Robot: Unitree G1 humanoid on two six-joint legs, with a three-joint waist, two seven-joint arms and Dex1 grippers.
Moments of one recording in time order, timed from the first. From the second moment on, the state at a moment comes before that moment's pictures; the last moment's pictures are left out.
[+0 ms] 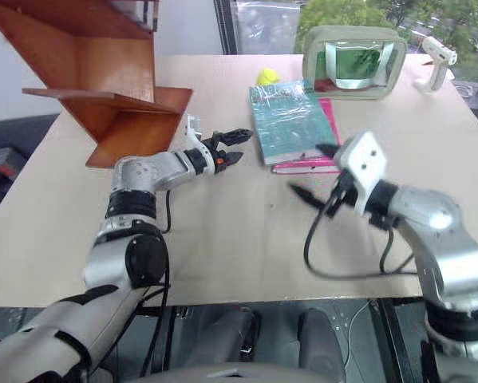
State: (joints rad) left arm -1.11 0.21 0.48 0.99 -0.76 0.94 -0.29; right arm -0.22 -0.56 -0.16 -0.83 0.45 0.83 0.73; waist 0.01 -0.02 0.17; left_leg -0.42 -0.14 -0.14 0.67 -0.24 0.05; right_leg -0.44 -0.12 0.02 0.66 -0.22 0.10
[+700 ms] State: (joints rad) left arm -1.26 0.14 0.54 1.31 -0.65 0.74 -0.41; right arm -0.02 -0.75 -0.36 -1.01 0.72 0.86 0.36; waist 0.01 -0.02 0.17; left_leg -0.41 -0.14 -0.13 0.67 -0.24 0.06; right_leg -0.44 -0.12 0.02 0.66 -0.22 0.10
